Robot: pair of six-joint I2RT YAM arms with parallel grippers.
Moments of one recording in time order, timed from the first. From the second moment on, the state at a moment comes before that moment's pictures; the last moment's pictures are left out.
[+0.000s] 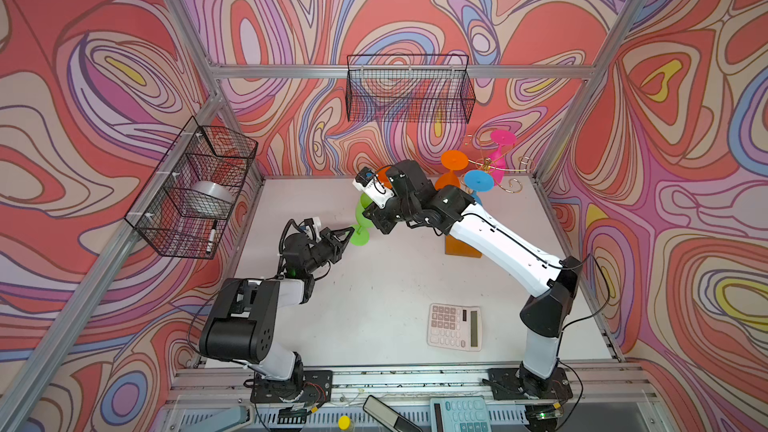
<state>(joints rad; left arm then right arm) -0.07 1.55 0.46 0.96 0.67 -1.40 0.82 1.89 2.03 -0.78 -0.17 -0.08</state>
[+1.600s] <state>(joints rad) -0.07 1.13 1.02 -0.37 0.37 -0.70 0.73 2.04 2.08 -0.82 0.00 -0.16</state>
